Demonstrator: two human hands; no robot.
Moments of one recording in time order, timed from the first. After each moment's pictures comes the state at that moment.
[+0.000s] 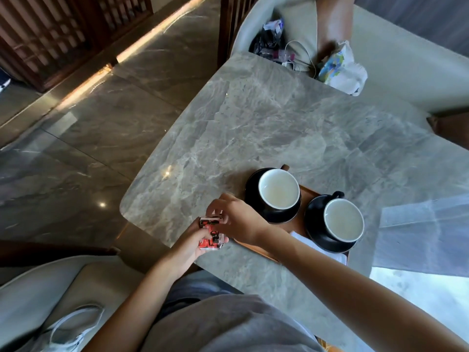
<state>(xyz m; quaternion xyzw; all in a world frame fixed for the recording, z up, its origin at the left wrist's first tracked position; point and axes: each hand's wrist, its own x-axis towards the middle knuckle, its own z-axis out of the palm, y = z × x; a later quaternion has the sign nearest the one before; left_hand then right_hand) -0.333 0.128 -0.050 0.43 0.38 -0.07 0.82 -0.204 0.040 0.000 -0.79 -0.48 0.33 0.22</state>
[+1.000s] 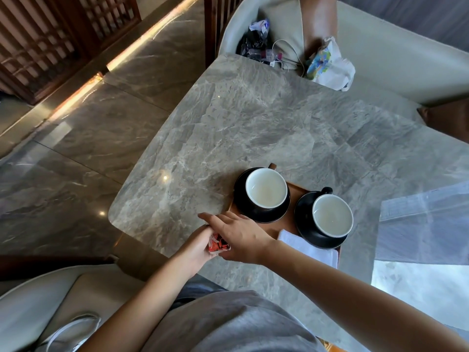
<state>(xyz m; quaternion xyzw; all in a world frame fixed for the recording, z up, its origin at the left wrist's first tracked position) -0.299 0.096 -0.039 0.39 0.41 -0.12 0.82 -0.209 -0.006 -0.018 -0.76 -0.60 0.22 0.11</state>
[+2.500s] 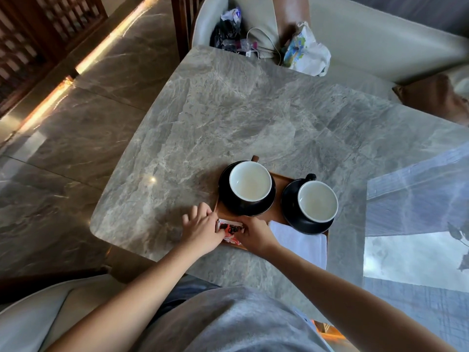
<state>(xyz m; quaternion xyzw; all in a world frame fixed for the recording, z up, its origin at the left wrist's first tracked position) -0.264 0.092 -0.079 0.95 0.19 -0.16 0.19 -0.200 -0.052 -0.057 -0.90 -0.21 0.32 0.22</state>
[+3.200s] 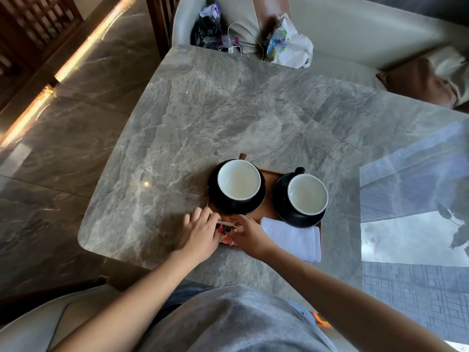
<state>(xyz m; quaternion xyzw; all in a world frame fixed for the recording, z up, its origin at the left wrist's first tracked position) -0.268 0.083 -0.076 0.98 0.08 -0.10 0.14 -0.206 -0.059 -0.047 -0.86 -0.14 0.36 0.34</state>
